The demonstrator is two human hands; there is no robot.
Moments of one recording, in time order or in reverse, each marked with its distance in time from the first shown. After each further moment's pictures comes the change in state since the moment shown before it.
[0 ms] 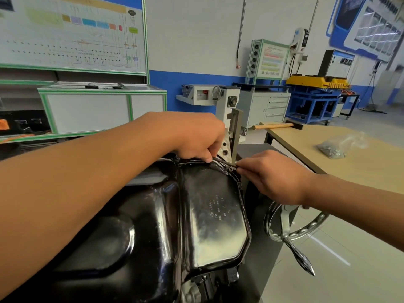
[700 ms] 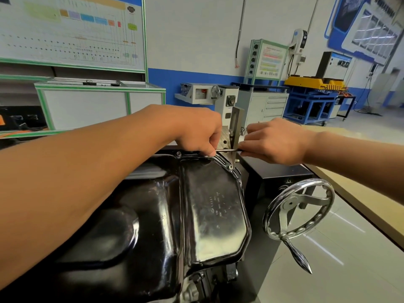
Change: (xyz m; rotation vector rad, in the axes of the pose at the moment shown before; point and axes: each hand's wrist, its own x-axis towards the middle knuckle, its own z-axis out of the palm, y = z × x) left_hand 0.012 -0.015 0.005 -0.098 0.018 0.011; right_hand 0.033 0.043 -0.036 -0.542 -0.017 -0.394
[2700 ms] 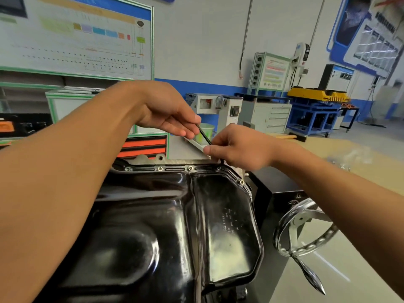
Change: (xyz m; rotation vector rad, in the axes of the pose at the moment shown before) left_hand -0.047 -0.053 -0.043 -1.167 0.128 -0.507; right_hand 0.086 -0.041 -0.041 0.916 -0.063 0.571
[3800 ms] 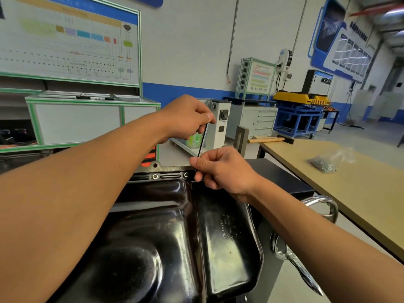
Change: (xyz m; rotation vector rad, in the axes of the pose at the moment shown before) left_hand 0.030 -0.010 0.038 0.254 0.198 0.461; right_hand 0.002 0.003 0.064 0.935 0.188 0.130
